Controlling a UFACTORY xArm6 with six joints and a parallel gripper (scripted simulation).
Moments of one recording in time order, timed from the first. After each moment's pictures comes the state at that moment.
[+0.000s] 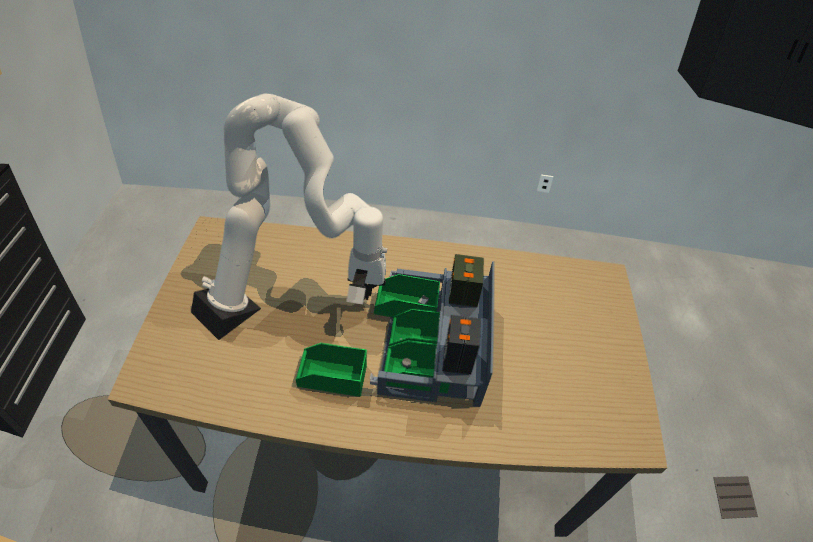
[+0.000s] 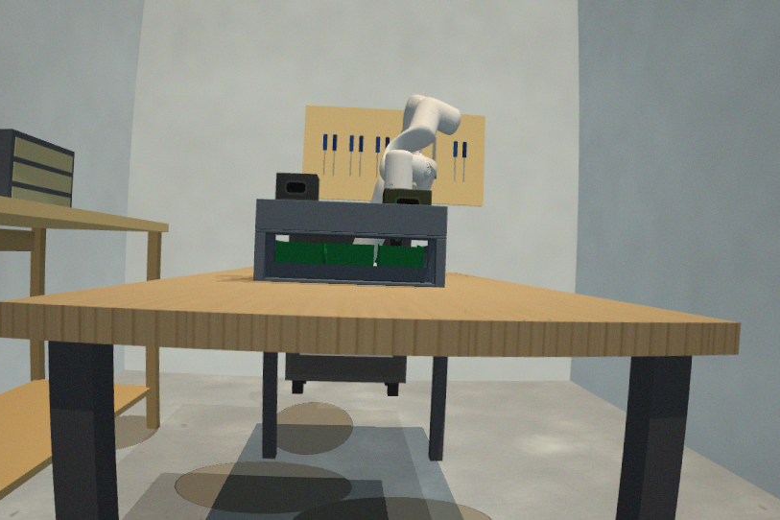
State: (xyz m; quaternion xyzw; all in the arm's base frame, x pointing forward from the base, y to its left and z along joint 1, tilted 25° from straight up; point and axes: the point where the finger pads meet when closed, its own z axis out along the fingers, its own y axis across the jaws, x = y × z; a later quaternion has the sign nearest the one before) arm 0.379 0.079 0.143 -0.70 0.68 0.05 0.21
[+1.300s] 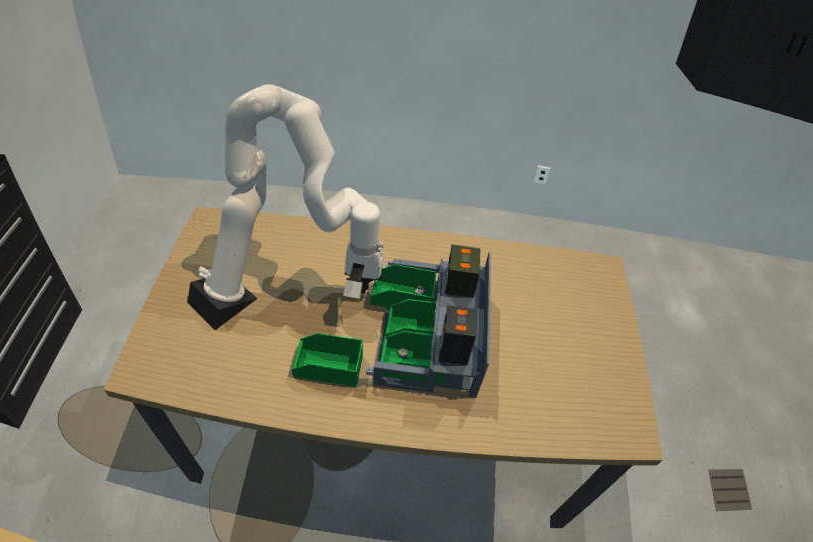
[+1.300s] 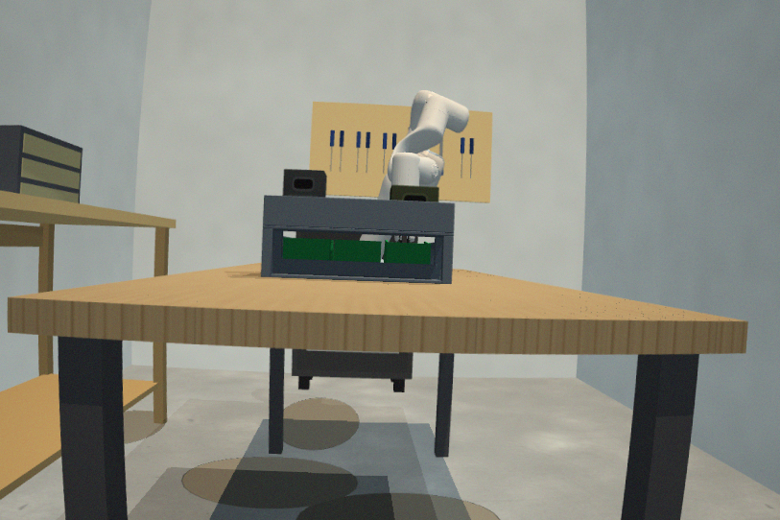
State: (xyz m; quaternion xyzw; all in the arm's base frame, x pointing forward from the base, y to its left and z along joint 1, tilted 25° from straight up) arm 0.384 0.085 0.128 -0.70 0.68 0.05 0.21
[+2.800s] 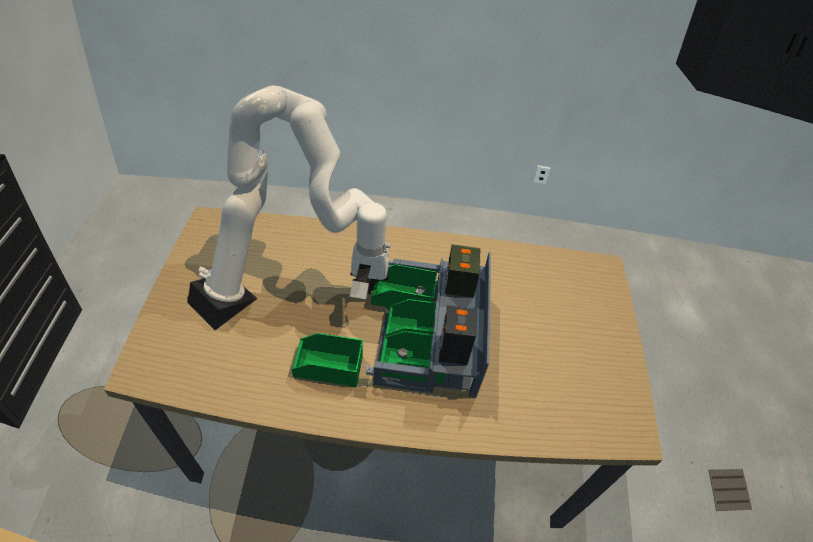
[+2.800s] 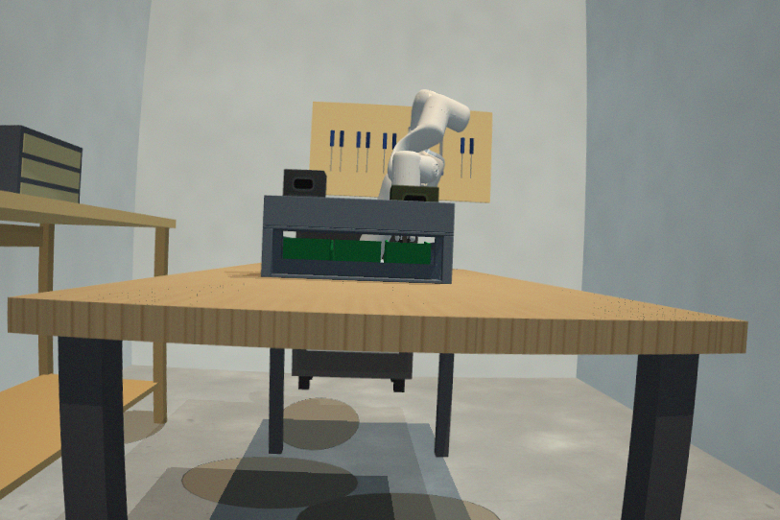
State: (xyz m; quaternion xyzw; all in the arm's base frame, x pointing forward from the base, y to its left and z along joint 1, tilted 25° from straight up) arm 0.400 0.085 0.133 -0.70 0.68 0.05 0.21
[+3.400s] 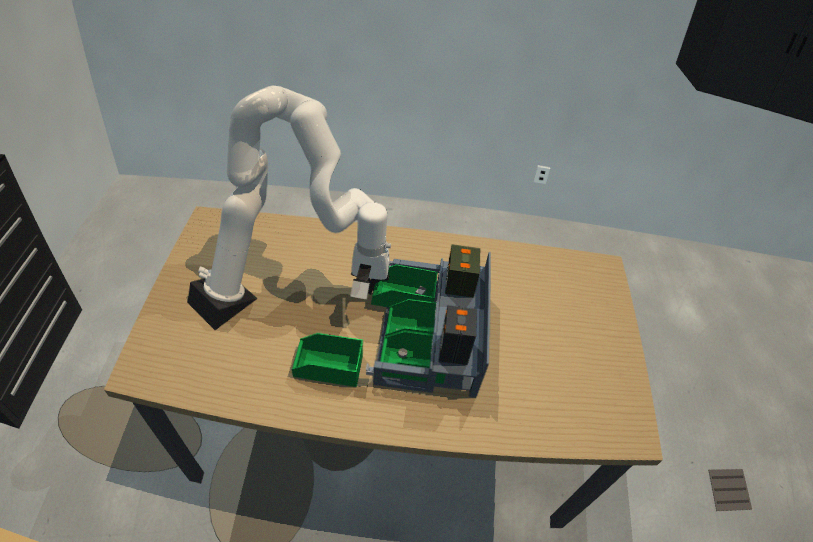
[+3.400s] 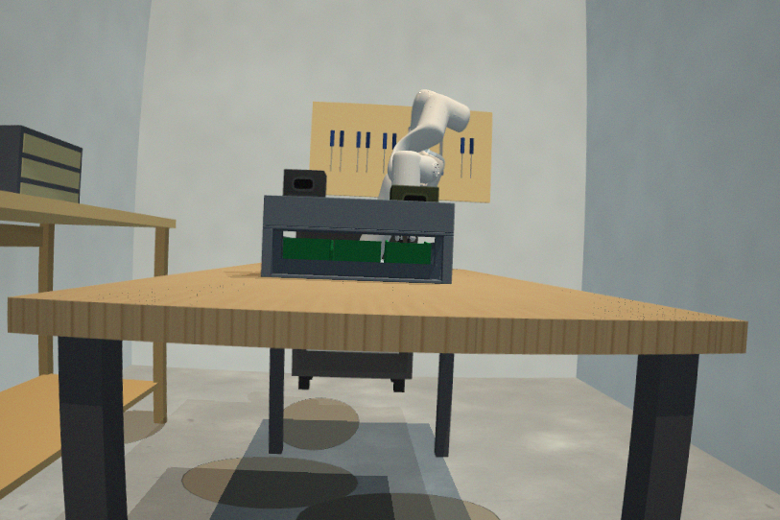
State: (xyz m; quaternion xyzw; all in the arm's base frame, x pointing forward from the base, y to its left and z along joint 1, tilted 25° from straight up) arm 0.402 0.085 0.133 -0.70 0.68 0.05 0.21
